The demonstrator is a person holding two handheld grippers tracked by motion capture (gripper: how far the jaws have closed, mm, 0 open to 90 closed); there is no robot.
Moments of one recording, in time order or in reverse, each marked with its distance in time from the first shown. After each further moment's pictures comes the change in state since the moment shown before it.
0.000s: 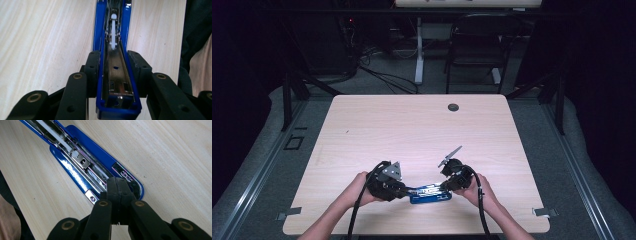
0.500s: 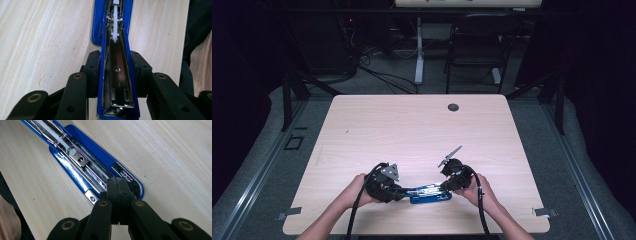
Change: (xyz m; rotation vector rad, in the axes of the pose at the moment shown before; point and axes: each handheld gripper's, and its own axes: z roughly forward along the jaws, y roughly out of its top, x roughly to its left) left arm 0.008 -0.013 0.009 0.026 -0.046 -0.045; right arm 0.000 0.000 0.001 -0.001 0.007 0.010
